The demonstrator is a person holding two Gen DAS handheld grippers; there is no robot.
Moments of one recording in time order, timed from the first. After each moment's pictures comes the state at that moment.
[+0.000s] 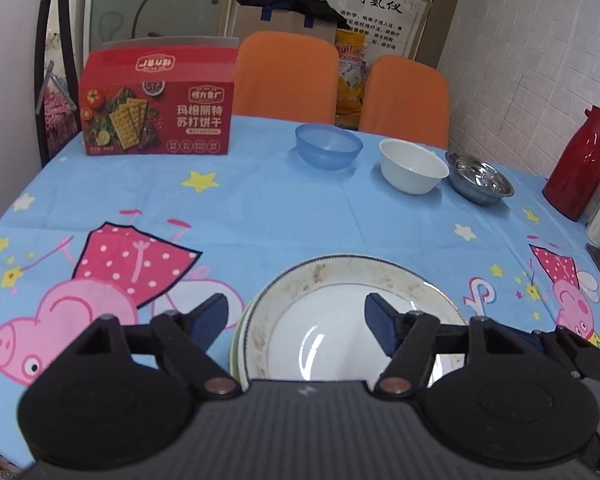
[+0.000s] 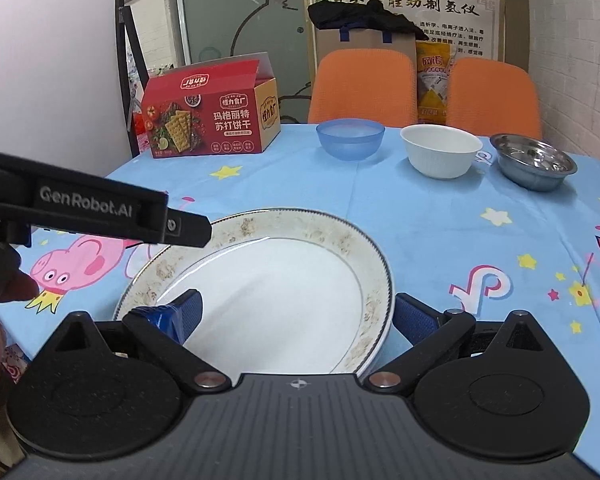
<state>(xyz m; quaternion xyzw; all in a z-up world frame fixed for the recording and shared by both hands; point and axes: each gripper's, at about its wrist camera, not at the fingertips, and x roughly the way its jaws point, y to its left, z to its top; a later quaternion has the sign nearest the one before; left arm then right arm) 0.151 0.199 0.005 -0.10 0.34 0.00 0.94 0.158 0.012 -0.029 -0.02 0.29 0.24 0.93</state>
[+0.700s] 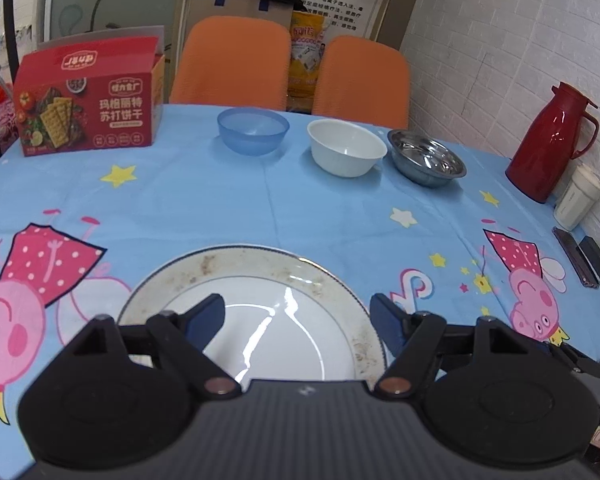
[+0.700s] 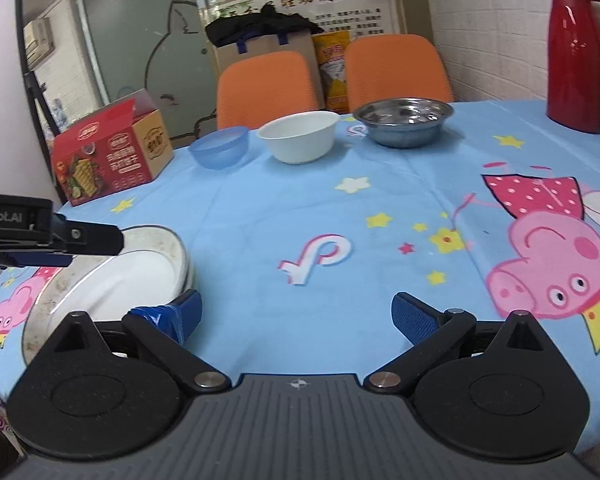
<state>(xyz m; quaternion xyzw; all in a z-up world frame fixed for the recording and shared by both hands) 0.177 0.130 0.002 -0.09 0.36 -0.05 0.93 0.172 -0.102 -0.045 0.07 0.30 0.13 0.94</state>
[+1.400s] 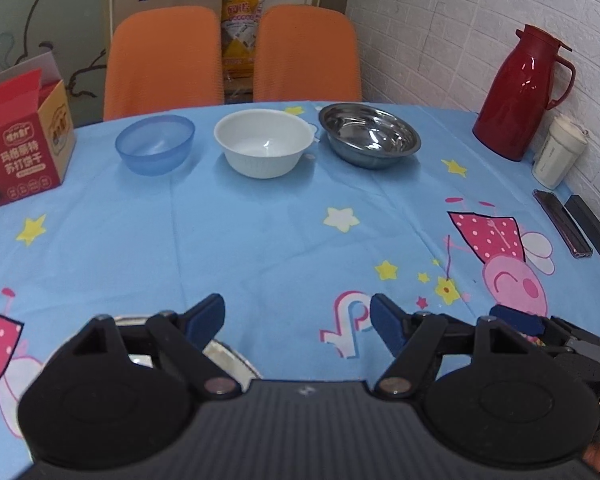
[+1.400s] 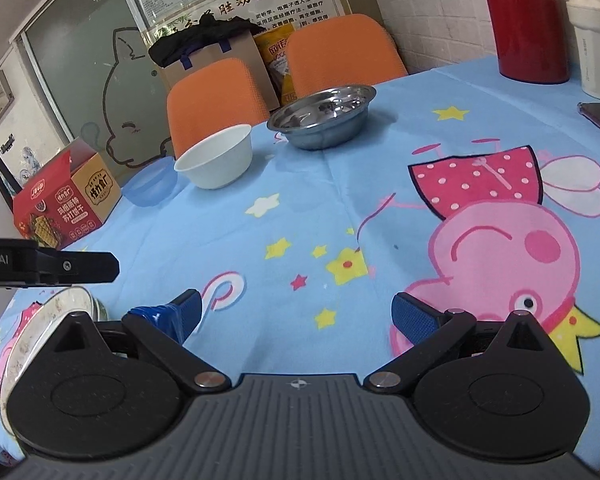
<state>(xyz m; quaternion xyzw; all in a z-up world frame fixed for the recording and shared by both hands) 0.255 0.060 0.010 -0.03 0.40 -0.11 0.91 0.222 -0.173 -0.049 0.15 0.32 0.11 0.93</state>
